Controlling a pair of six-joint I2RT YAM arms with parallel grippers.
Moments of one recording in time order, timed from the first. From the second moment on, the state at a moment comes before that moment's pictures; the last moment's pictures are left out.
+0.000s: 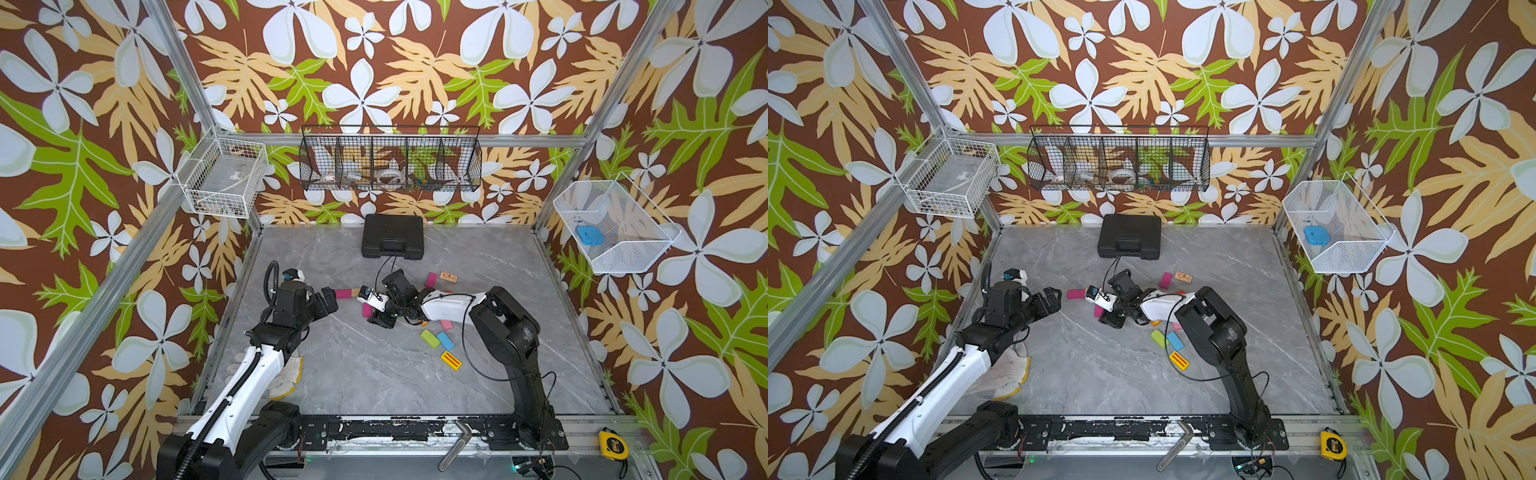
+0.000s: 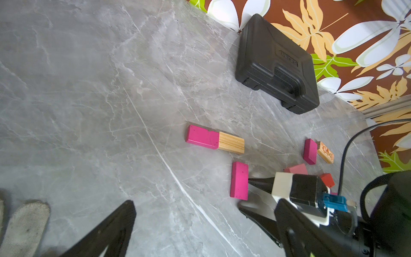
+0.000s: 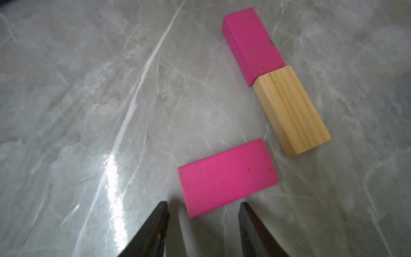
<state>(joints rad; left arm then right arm) -0.18 0.98 0.65 -0.30 -0.01 -0.57 0.76 2.13 1.35 -0.09 -0.27 -0.38</state>
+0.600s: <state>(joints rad) -0.18 0.98 0.64 -0.30 0.00 -0.57 0.76 2.16 1.37 -0.07 -0.27 -0.39</state>
